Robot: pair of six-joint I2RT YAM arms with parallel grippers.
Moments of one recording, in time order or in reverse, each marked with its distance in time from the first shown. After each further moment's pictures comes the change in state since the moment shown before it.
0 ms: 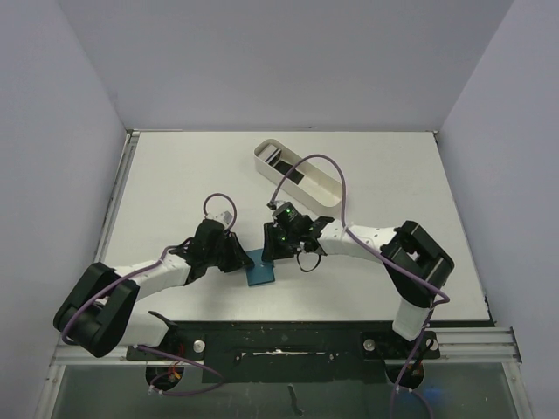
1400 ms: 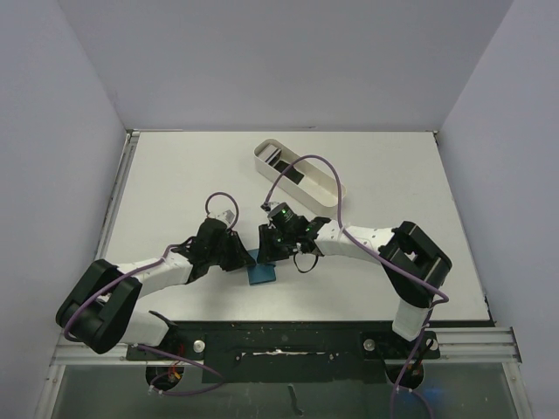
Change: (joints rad) left arm -0.013 0.024 0.018 0.010 -0.012 -0.003; right arm 0.022 0.009 0.026 0.001 -0.041 -0.006
